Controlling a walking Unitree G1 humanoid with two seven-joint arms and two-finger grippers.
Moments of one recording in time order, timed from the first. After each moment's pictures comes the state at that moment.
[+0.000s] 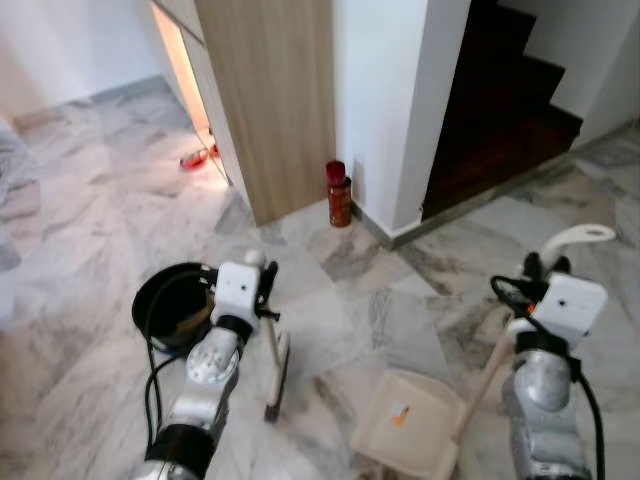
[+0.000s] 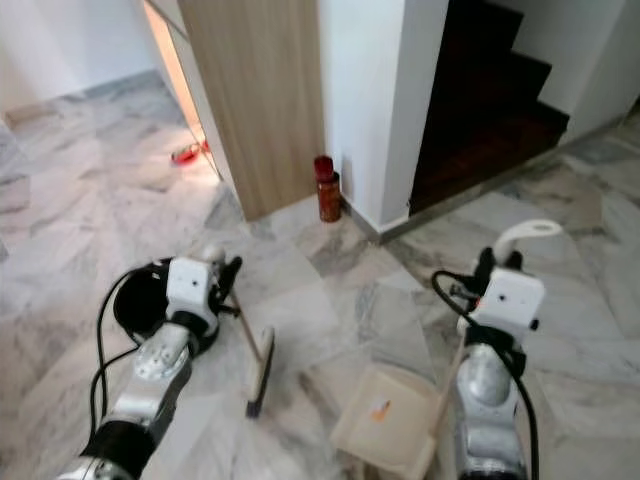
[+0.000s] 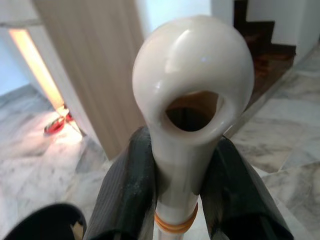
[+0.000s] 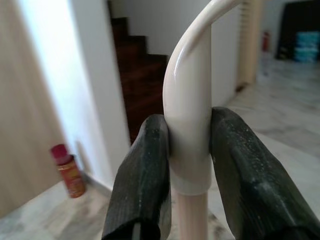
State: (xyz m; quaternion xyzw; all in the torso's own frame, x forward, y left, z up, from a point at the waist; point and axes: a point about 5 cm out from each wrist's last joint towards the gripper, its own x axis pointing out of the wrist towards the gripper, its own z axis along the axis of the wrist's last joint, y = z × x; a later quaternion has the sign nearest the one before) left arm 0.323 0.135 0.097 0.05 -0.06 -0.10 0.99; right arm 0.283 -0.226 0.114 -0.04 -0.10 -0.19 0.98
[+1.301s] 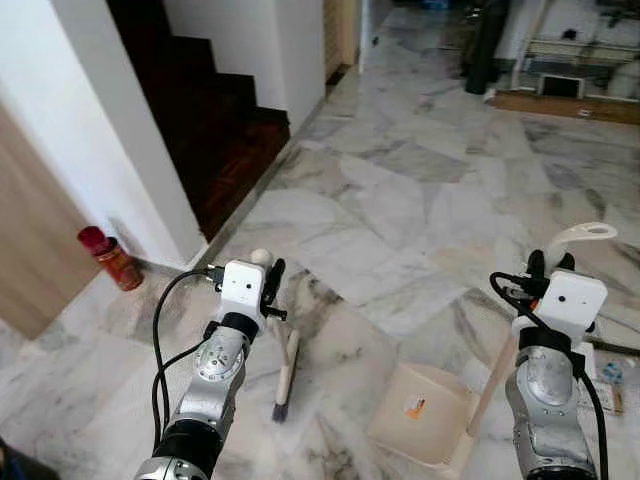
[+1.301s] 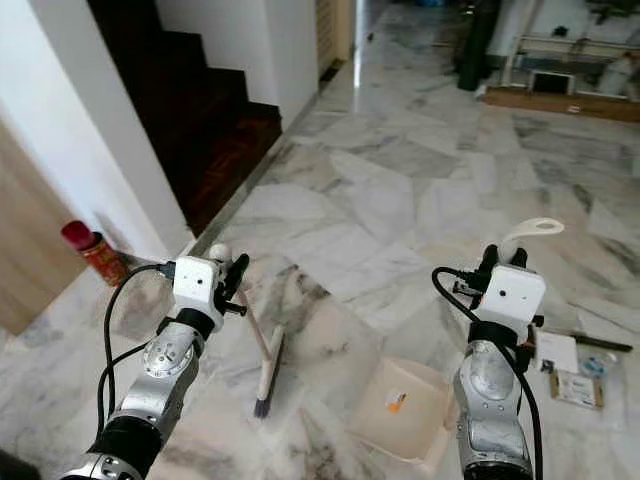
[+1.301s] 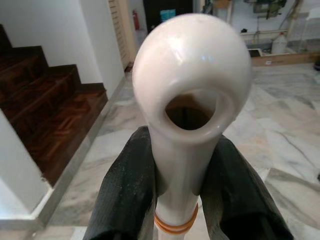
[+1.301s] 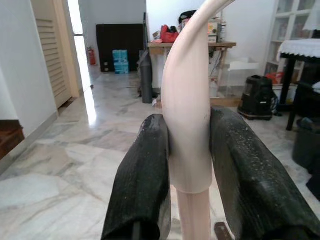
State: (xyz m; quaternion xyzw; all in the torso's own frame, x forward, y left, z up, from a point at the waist) left arm 0.323 0.121 0.097 0.04 -0.07 -0.12 0.99; right arm 0.285 -0.238 0.114 -0.07 -0.09 -0.21 0.97
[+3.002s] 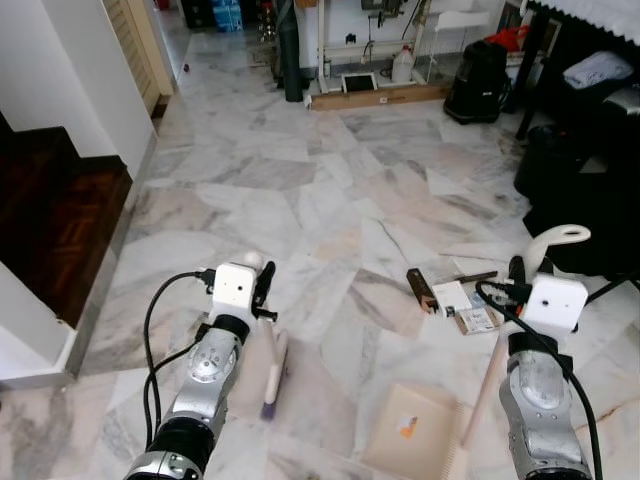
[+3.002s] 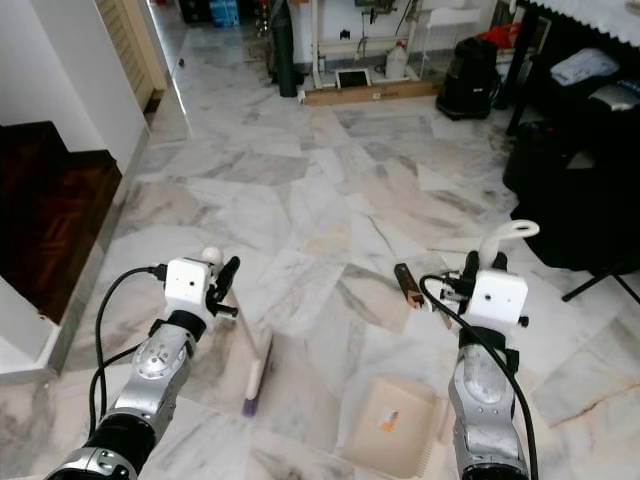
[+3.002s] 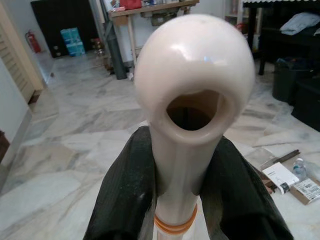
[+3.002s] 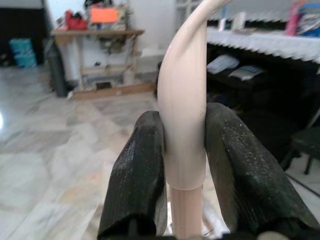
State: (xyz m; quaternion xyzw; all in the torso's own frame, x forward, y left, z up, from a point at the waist) left arm 0.323 0.133 0.089 0.04 -0.06 -0.10 0.99; right arm 0.285 -0.230 0.091 -0.08 -0.06 -0.16 0.98
